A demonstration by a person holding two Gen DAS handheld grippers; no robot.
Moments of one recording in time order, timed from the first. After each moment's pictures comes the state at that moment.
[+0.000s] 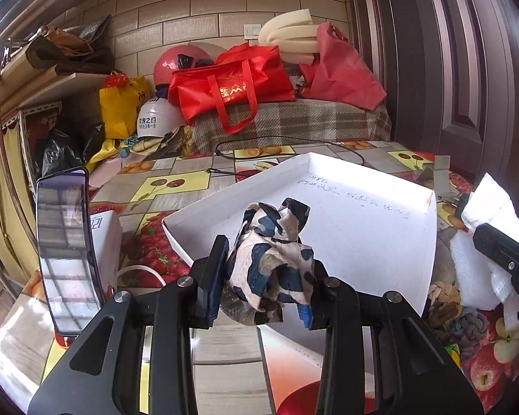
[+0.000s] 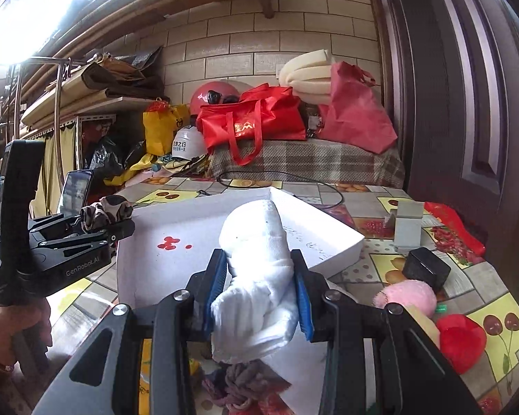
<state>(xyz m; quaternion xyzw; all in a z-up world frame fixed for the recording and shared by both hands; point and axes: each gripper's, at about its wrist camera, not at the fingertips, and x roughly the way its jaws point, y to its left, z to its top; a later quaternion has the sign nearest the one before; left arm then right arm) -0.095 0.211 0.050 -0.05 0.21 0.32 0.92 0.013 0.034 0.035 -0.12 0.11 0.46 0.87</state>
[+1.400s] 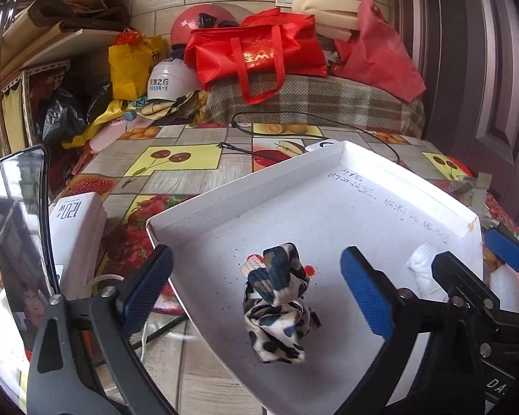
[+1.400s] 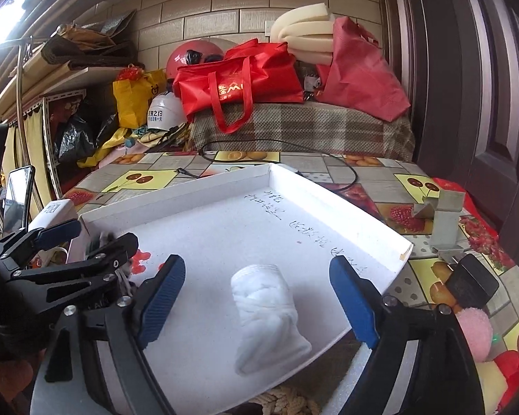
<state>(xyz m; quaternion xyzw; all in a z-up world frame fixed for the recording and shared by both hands) -0.047 0.269 0.039 -0.13 0.25 0.35 0.89 0.063 0.126 0.029 -0.14 0.18 0.42 0.88</state>
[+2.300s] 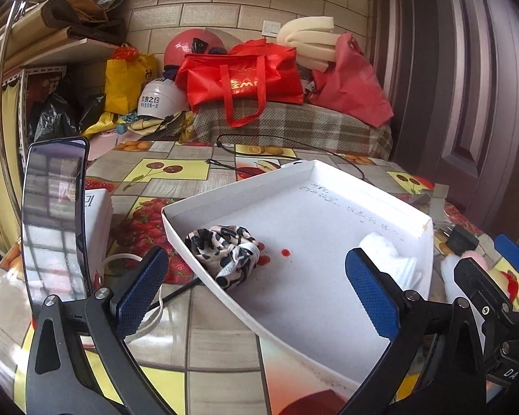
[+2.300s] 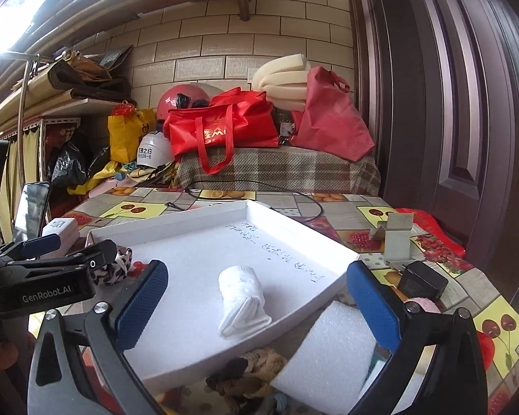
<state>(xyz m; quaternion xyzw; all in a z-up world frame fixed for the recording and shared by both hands) -0.109 0.230 0.050 -0.12 0.19 0.29 0.93 0.015 0.069 0.039 -0.11 0.09 0.39 0.91</state>
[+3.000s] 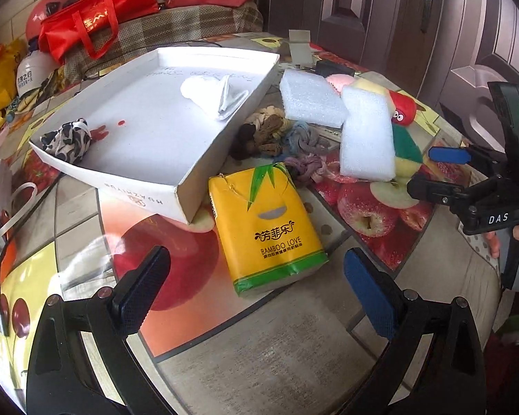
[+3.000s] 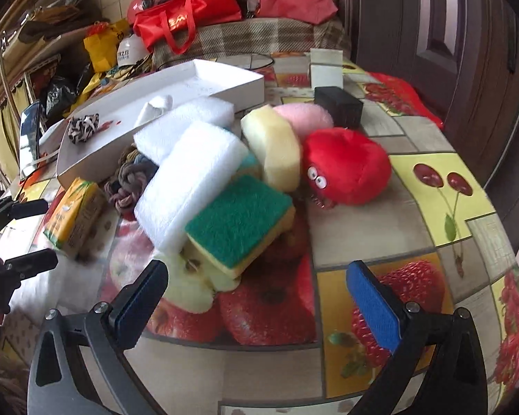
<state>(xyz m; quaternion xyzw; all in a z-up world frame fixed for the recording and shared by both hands) -0.100 0.106 0.009 -0.05 0.41 0.06 0.91 0.052 -0.067 -0.002 -0.17 0.36 0.37 0.84</state>
